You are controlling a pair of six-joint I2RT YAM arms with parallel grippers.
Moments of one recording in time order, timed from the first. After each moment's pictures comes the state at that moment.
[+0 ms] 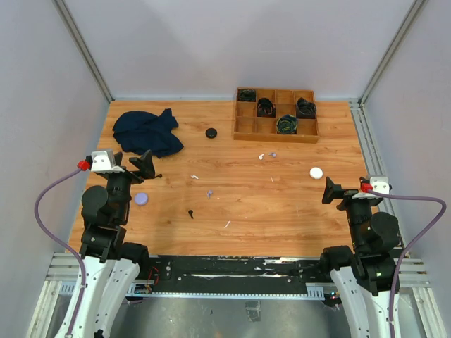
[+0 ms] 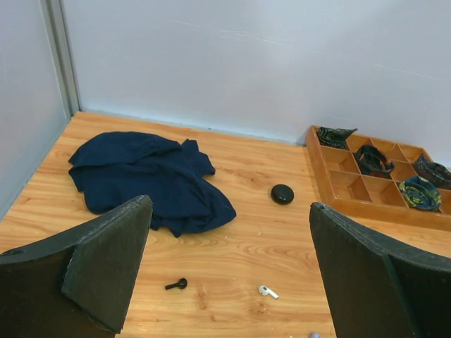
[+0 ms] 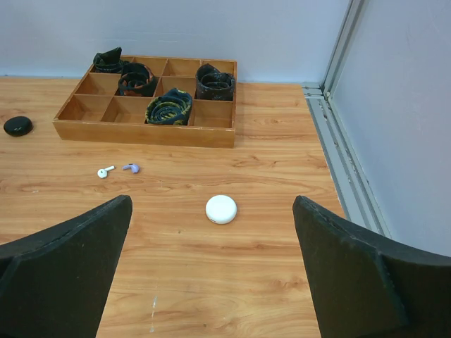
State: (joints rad) left arm -0.17 0.38 0.59 -0.08 -0.18 -0.19; right arm 0.12 0.10 0.57 -0.44 0.14 -0.04
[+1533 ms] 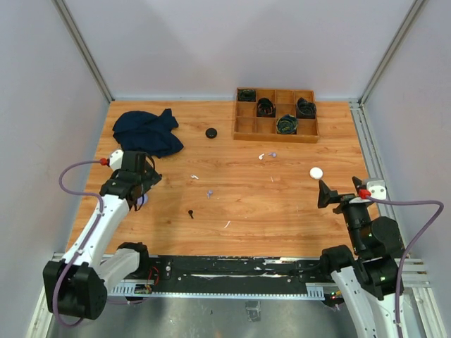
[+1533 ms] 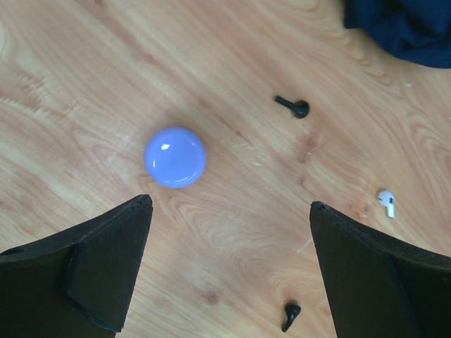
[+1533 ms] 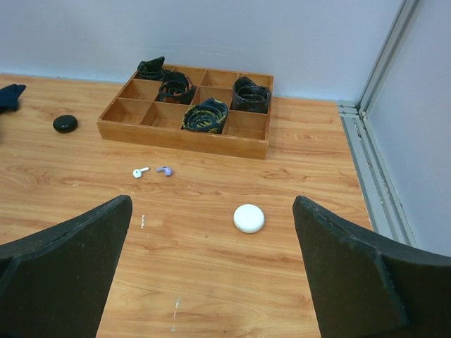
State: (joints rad) left arm -0.14 0.96 0.71 -0.64 -0.43 -0.76; right arm 0.23 0.06 0.56 -0.43 0.13 -0.04
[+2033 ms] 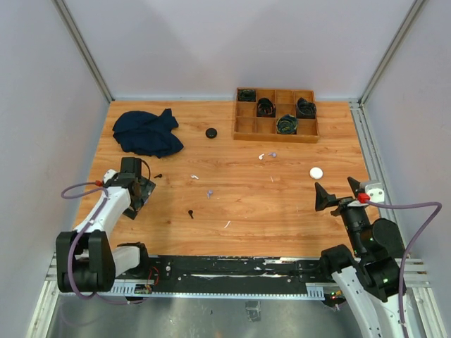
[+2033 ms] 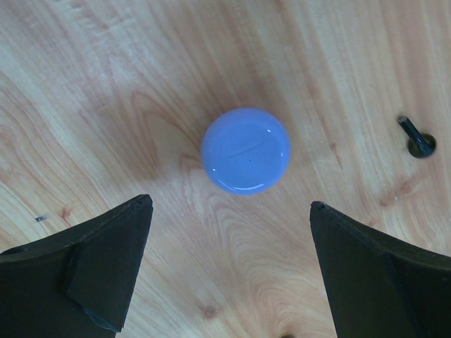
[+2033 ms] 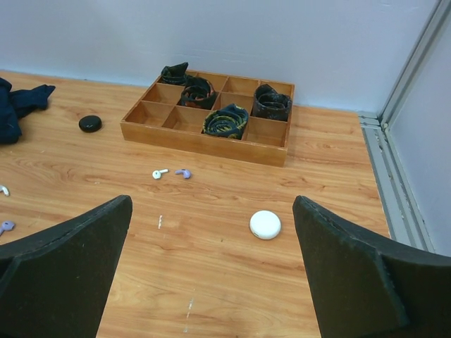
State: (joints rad) left arm 0.04 1.13 0.61 -0.63 -0.33 -1.01; right arm 0.32 0.02 0.55 -0.43 0.14 -0.04
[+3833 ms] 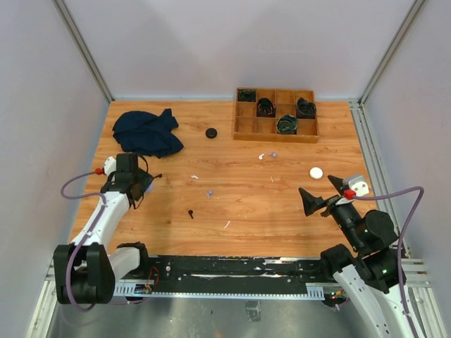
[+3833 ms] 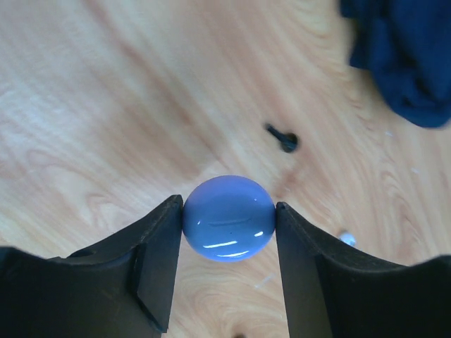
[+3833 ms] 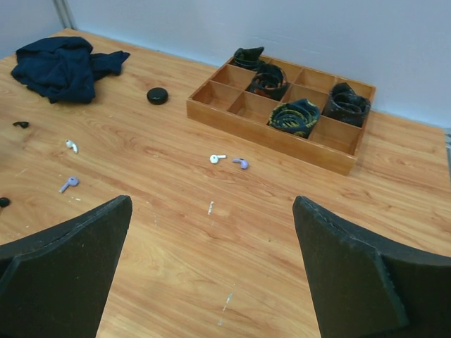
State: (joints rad) left arm 0.05 1.10 0.61 -0.44 -0.27 -0.95; right arm 0.40 0.09 0.54 -0.41 0.00 -0.04
